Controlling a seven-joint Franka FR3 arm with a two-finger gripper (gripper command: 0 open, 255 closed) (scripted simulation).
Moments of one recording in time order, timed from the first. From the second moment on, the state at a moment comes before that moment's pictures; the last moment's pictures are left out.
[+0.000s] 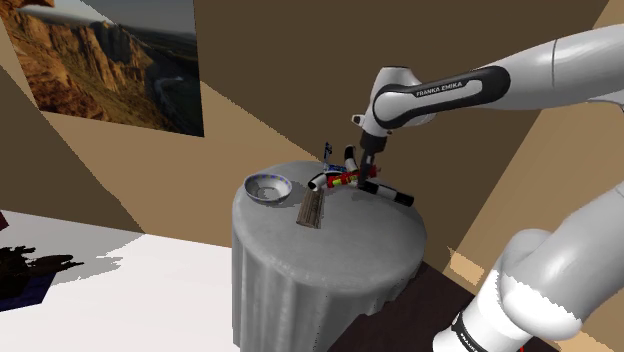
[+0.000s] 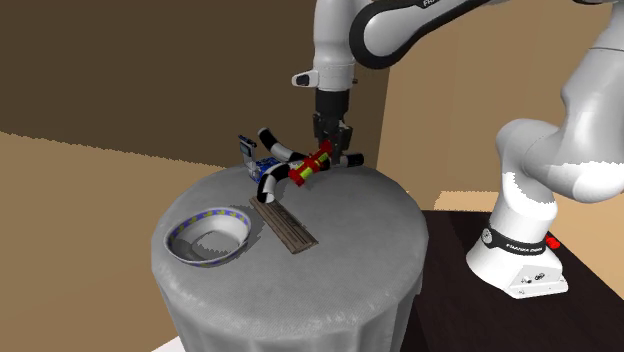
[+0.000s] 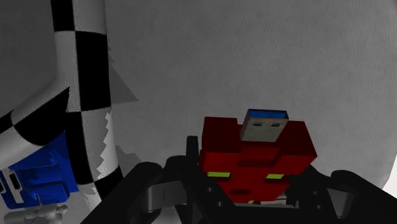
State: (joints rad) arm 0.08 -0.27 -0.25 -2.32 -0.04 2.07 -0.67
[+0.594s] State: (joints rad) arm 0.15 0.00 -0.18 -2.03 0.03 2.03 -0.57
